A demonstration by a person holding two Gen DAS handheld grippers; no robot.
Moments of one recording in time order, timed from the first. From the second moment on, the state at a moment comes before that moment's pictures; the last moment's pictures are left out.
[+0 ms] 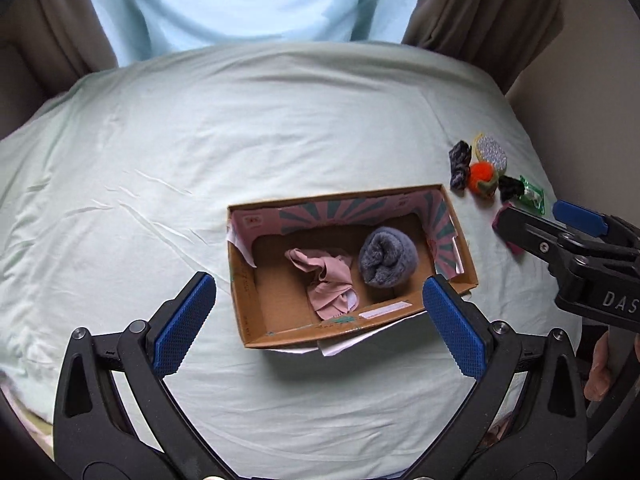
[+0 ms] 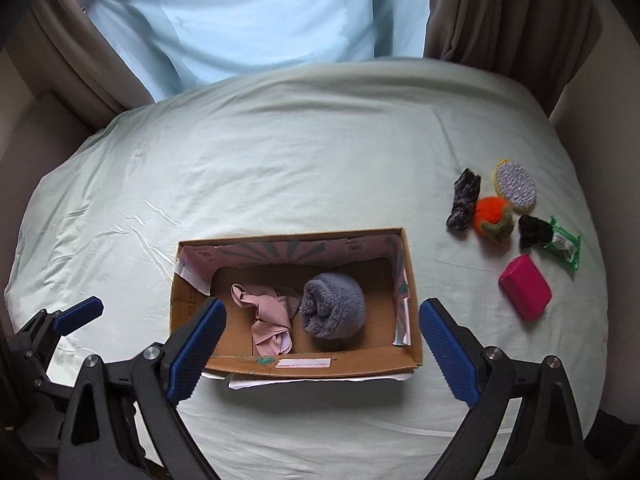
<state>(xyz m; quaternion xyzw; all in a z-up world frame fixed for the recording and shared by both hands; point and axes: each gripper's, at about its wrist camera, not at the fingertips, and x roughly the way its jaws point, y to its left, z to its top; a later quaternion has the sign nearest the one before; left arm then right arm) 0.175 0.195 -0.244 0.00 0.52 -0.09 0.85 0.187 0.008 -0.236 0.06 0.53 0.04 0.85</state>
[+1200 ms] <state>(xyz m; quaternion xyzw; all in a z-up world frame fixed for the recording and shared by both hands) 0.101 -0.041 -0.187 -0.06 0.44 -0.03 0.90 0.045 -0.265 -0.138 0.00 0.31 0.00 0.95</state>
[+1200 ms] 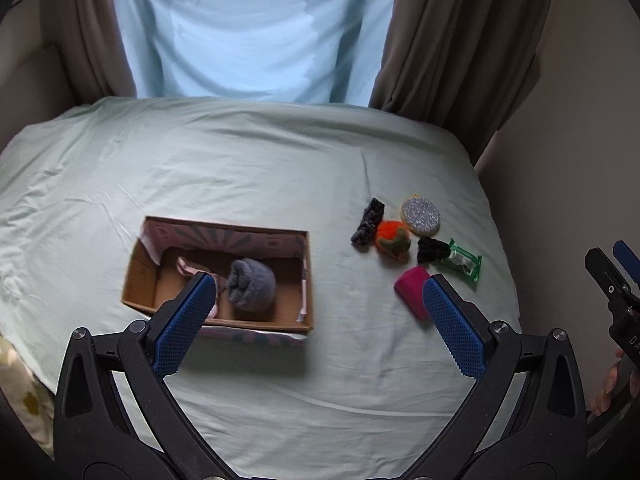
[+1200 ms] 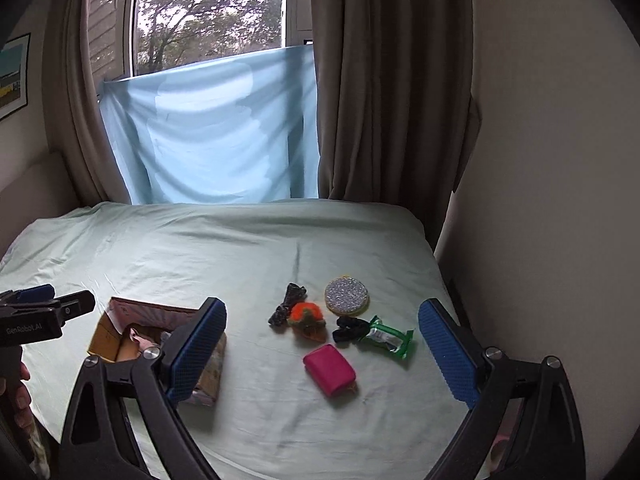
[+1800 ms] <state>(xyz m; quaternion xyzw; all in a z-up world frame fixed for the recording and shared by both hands) 0.216 -0.231 -0.414 -0.10 0.60 -0.05 0.79 0.199 -0.404 -0.342 -0.10 0.44 0.09 0.89</state>
